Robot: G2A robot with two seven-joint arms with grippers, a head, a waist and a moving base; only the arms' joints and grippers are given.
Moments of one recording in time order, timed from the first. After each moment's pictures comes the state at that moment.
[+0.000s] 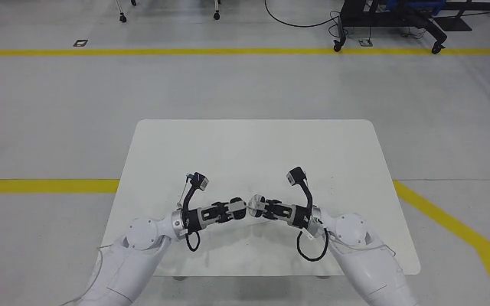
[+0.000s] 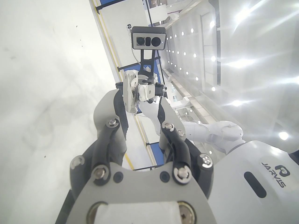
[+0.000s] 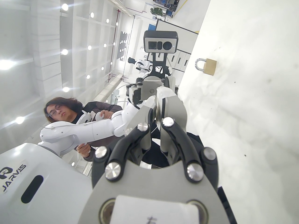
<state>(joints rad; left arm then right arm) 1.06 -1.20 -1.06 -1.31 -0.43 -0.48 -0.94 -1.13 -1.15 1.12 -1.43 0.29 -0.38 0.89</state>
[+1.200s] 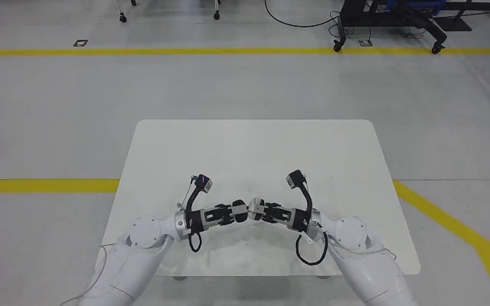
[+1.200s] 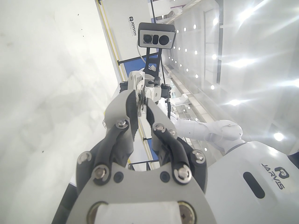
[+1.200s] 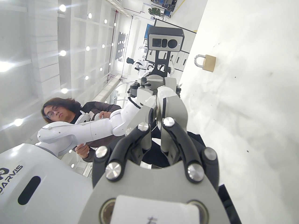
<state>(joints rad) 1.04 -1.21 -1.03 -1.28 -0.43 -0.45 -0.97 -1.15 -1.15 1.12 -1.46 0.27 -0.36 0.87</state>
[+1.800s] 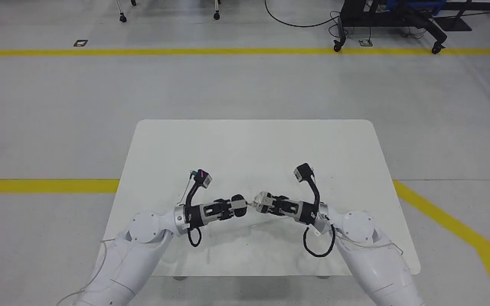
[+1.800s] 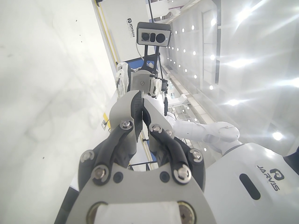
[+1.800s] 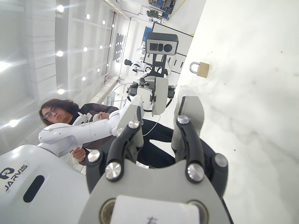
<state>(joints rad) 1.01 -1.21 -1.04 -1.25 -0.46 -0.45 -0.98 -1.12 -1.14 1.17 -1.43 0.28 -0.36 0.92</state>
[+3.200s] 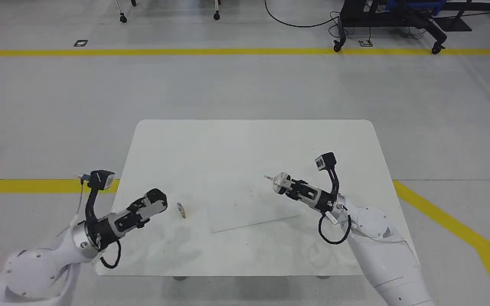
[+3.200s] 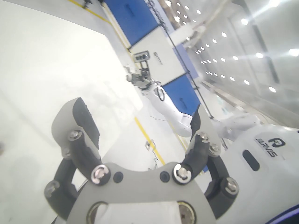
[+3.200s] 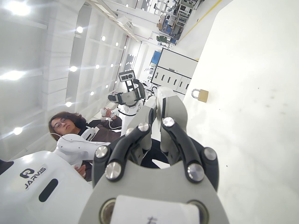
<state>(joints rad) 1.57 -1.09 -1.81 -1.91 -0.19 -0.37 -0.94 -1.10 -1.13 1.24 -1.36 0.38 -0.45 0.88</state>
